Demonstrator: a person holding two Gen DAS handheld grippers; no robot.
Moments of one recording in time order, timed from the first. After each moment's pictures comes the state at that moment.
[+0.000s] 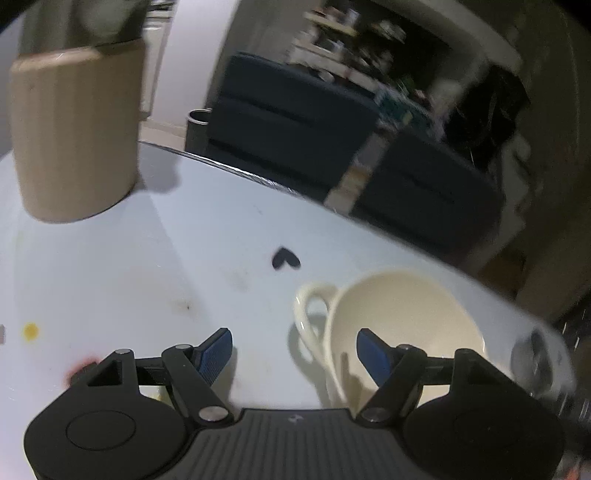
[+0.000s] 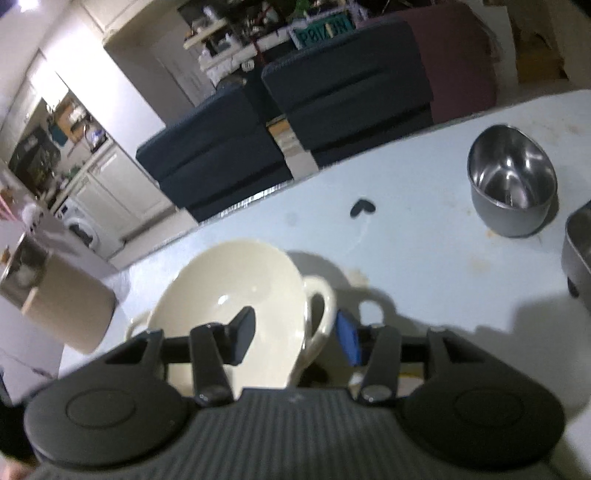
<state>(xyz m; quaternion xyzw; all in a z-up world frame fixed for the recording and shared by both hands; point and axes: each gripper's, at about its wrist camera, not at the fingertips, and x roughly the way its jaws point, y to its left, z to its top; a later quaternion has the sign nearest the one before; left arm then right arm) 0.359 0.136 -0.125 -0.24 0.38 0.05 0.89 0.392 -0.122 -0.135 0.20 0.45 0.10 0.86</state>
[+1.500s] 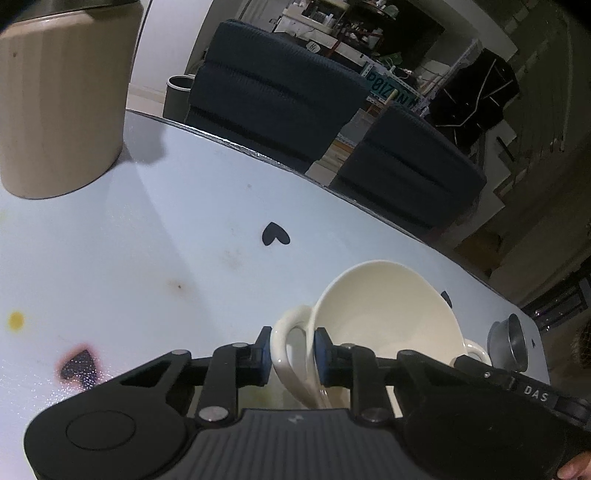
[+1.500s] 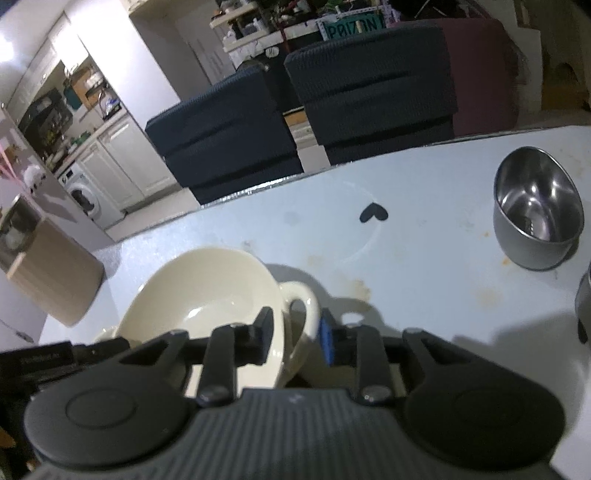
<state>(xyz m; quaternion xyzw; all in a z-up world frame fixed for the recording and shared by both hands) 0.365 0.151 -0.130 -0.24 0.43 -0.01 0.87 0.411 -0.114 -0.145 0.13 0.45 0.12 0.87</state>
